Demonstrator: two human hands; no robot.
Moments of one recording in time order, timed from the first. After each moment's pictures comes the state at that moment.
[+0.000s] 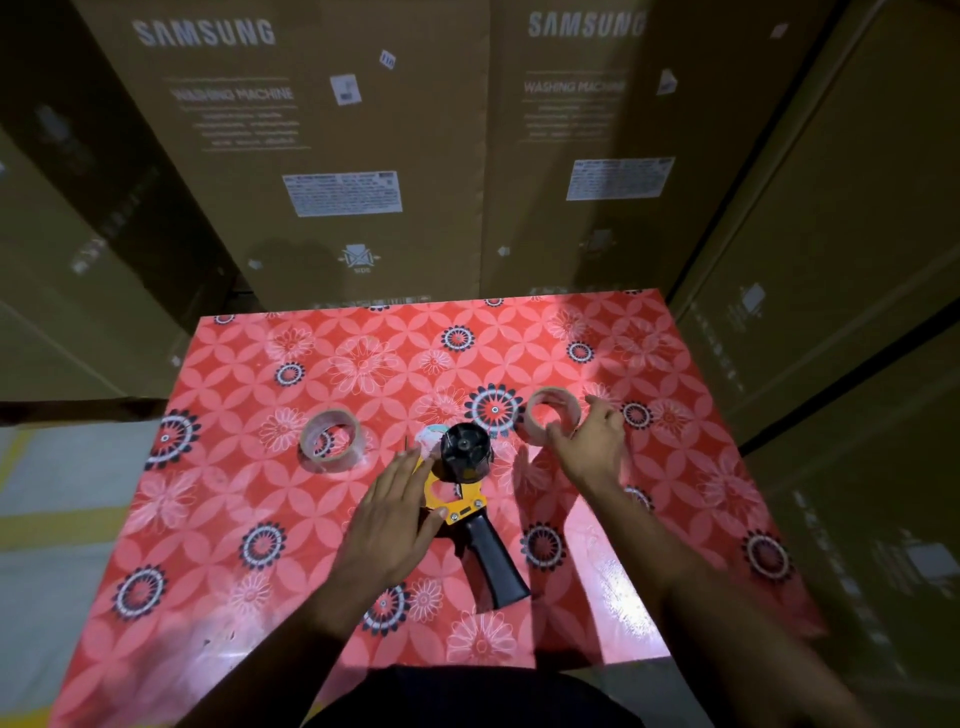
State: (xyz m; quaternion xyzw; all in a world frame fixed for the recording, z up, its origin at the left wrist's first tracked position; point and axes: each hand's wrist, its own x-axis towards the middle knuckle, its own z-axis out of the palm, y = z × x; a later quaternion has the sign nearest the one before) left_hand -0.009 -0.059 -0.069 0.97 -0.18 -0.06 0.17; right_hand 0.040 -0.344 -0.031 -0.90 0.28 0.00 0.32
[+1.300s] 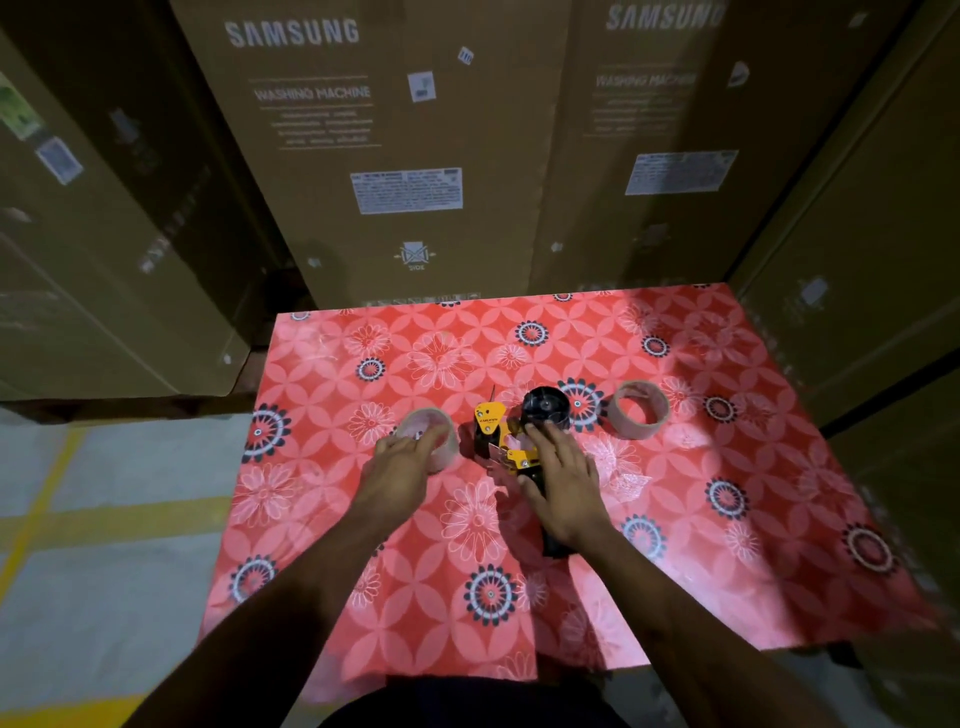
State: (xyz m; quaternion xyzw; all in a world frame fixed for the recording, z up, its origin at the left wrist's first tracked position) left_hand 0.051 0.055 -0.036 0.96 -0.12 -0.10 0.23; right_hand 0.000 -0.189 -0.055 -0.96 0.03 0.07 0.25
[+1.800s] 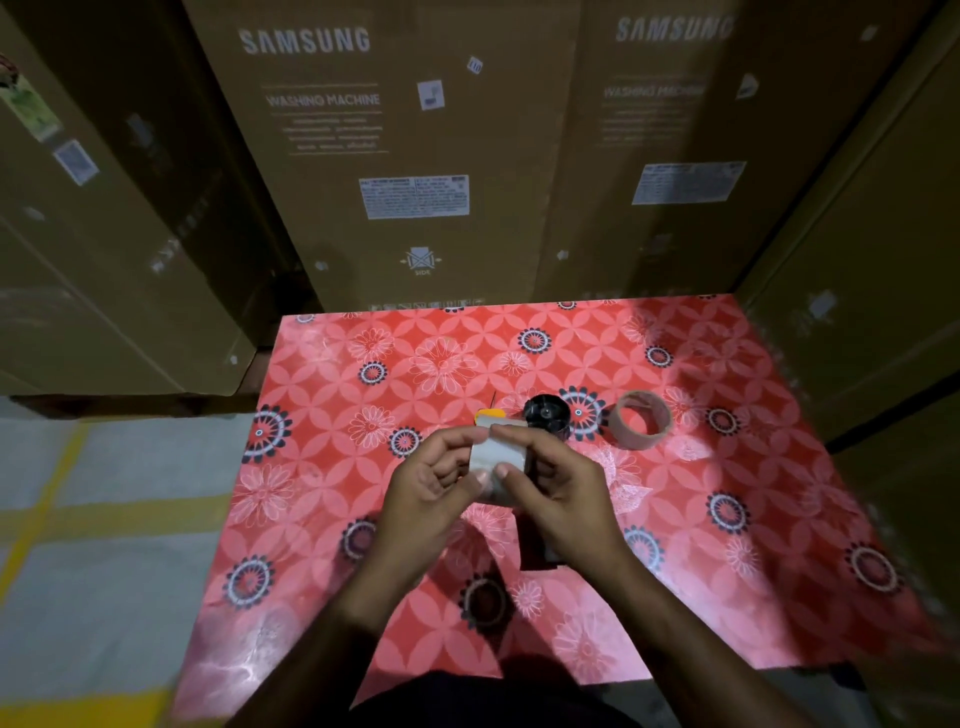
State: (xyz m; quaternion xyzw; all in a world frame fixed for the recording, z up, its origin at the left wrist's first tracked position) left_hand -0.021 0.006 0.076 0.64 -0.04 -0.10 0.76; right_hand -0.034 -0.161 0.069 -0.75 -0.05 -0.05 0.65
